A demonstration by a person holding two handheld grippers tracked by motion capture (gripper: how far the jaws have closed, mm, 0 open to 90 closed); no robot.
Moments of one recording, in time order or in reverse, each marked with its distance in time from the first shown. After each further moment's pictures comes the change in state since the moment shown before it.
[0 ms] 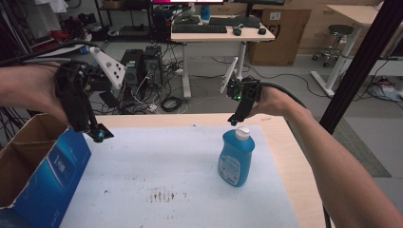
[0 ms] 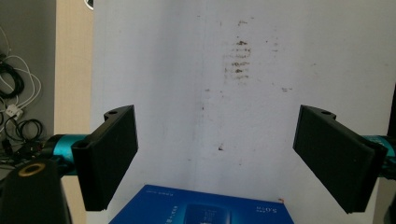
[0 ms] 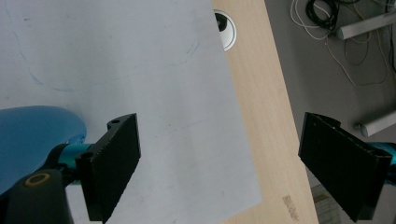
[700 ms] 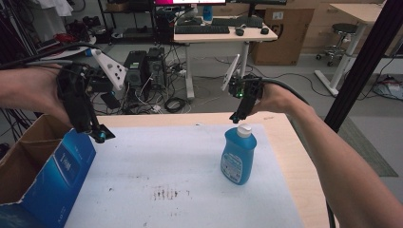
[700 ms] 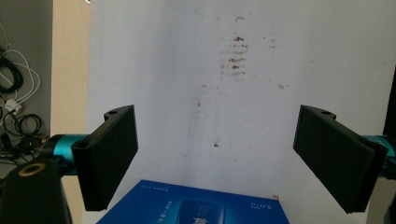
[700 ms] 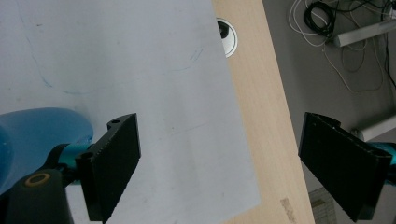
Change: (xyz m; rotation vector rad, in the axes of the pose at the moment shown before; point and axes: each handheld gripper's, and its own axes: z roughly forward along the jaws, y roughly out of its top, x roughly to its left) left arm -0.006 -0.002 0.001 0.015 0.004 -0.015; right arm 0.004 0.002 -0.007 -0.026 -0.004 -0.012
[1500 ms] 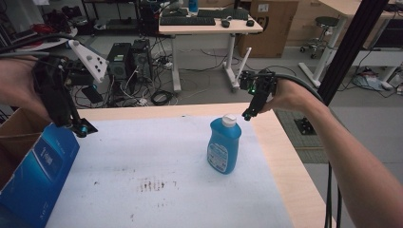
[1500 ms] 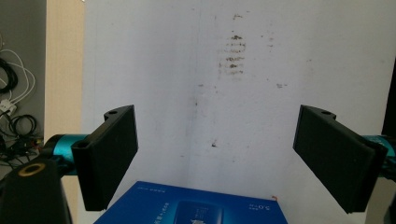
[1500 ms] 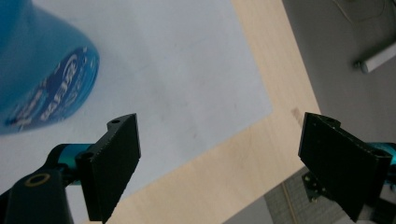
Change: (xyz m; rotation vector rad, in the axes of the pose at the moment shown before) left arm 0.000 -0.003 0.005 -0.004 -0.013 0.003; right arm 0.022 -0.059 -0.038 0.158 -0.051 0.171
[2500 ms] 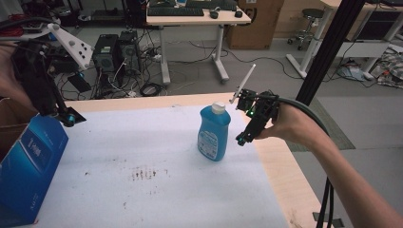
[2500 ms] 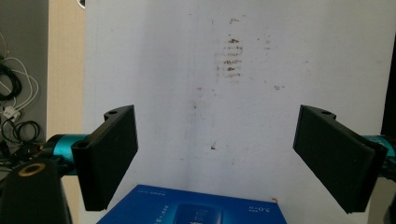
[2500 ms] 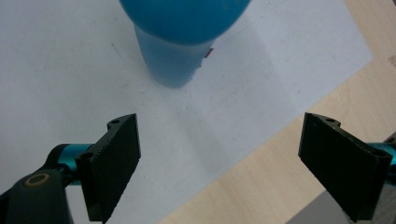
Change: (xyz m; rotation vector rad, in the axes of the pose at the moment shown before) left arm -0.006 -0.002 -0.003 -0.019 0.006 0.015; right arm 0.097 -0.036 -0.020 -0.023 0.090 0.180
